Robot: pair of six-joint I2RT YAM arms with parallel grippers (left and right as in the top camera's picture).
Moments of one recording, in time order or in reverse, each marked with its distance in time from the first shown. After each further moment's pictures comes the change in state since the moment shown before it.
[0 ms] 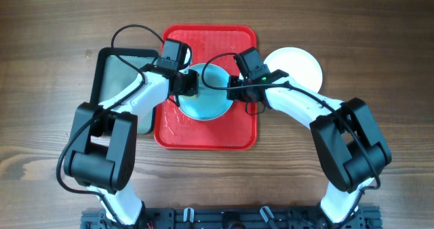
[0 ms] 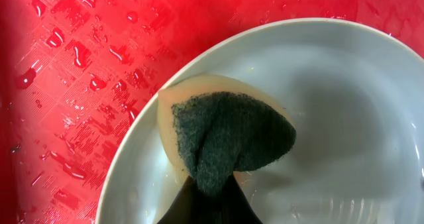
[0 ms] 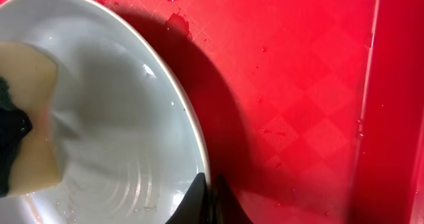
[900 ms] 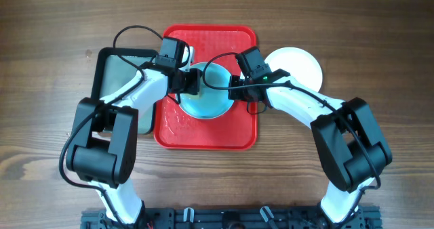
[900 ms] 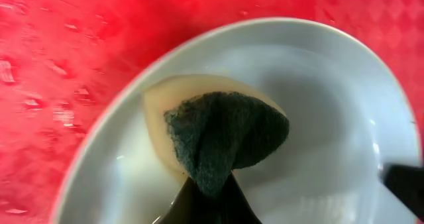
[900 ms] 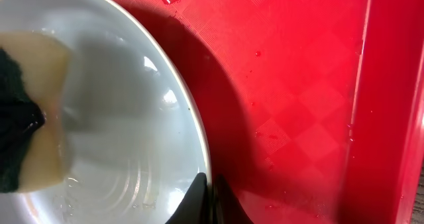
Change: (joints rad) left arm 0.018 0.039 0.020 0.022 0.150 0.000; right arm -0.006 0.000 0.000 -0.001 -0.006 -0.027
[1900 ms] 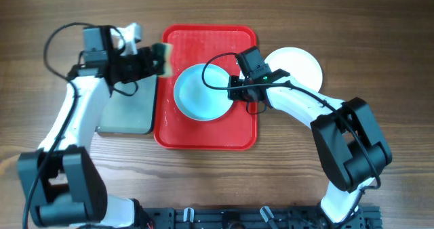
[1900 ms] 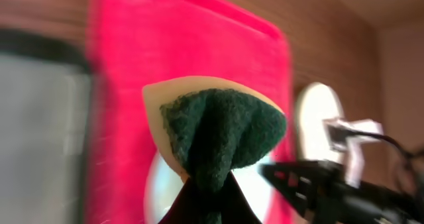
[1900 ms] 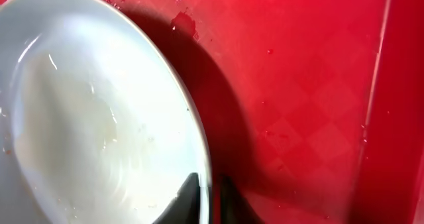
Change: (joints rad) left arm 0.363 -0.287 -0.011 -0.082 0.366 -0.008; right arm -0.001 0.000 0.000 0.005 -0.022 -0.015
